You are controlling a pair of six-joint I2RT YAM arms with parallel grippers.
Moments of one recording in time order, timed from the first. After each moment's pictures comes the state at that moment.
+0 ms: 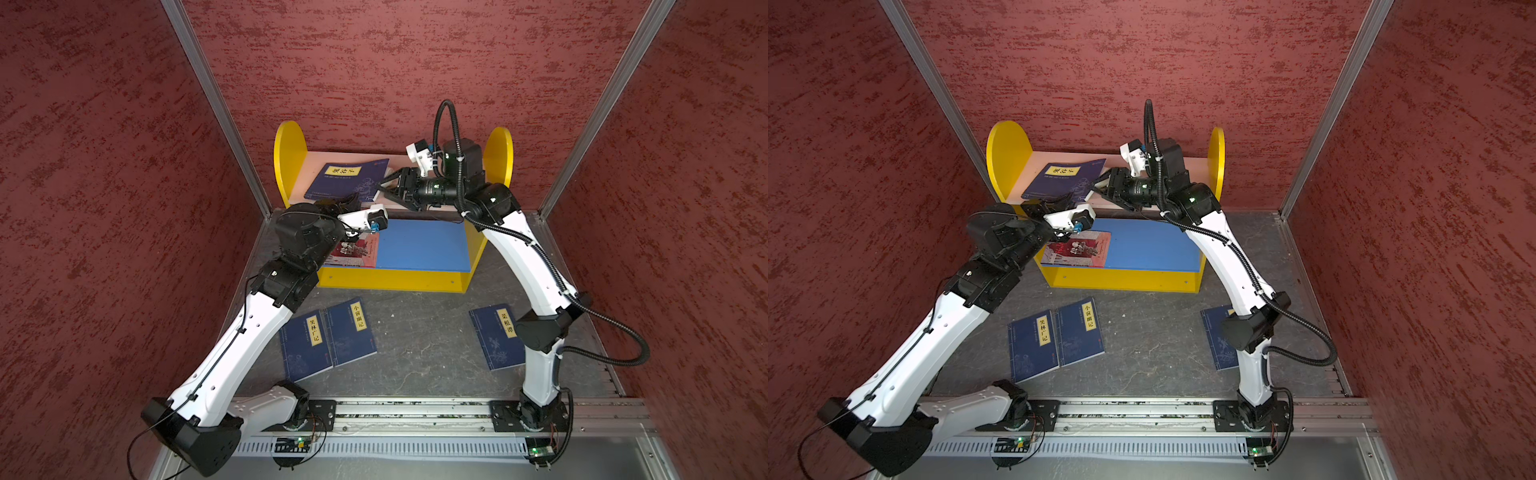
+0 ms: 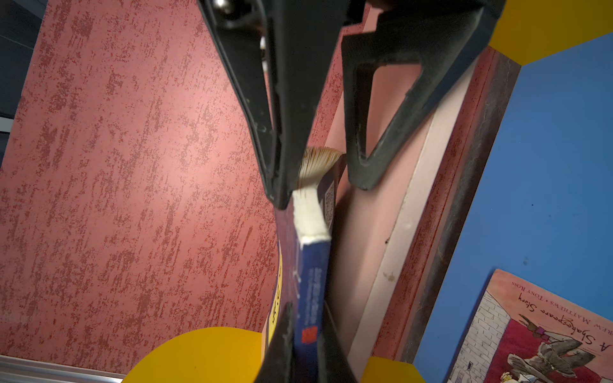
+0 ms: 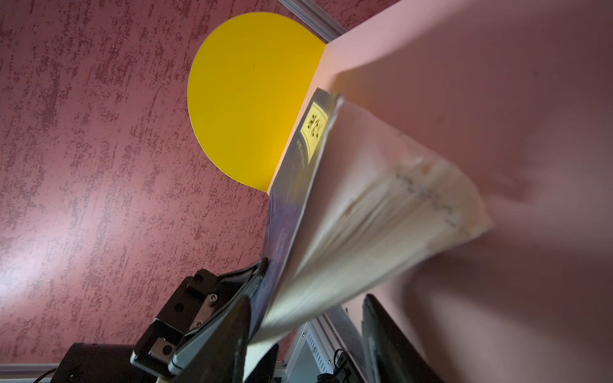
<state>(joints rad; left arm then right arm) -0.46 1.15 1.33 -0.19 -0.08 1.19 0.58 1.96 2.44 -0.75 -0.59 0.86</state>
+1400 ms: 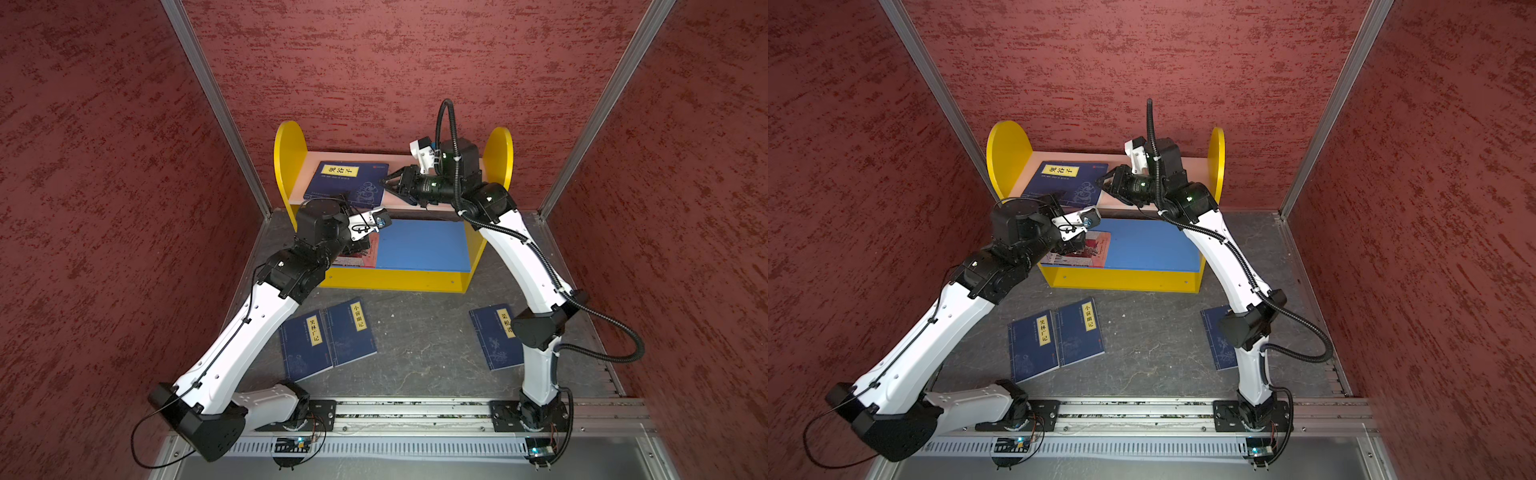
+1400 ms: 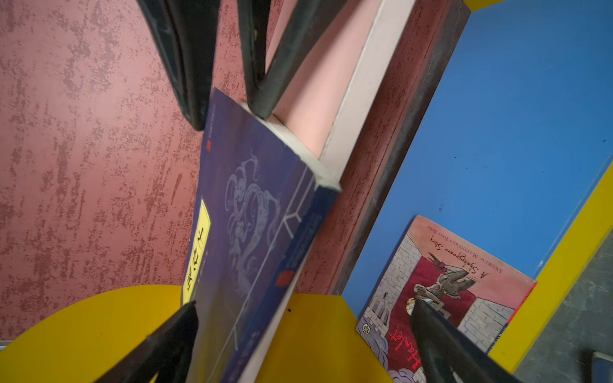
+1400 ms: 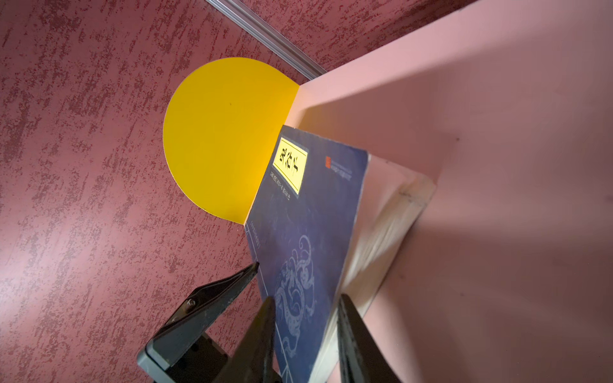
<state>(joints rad) -0.52 1.22 1.44 -0.52 -0.23 1.01 0.58 2.00 2.47 -0.72 -0.49 0.86</state>
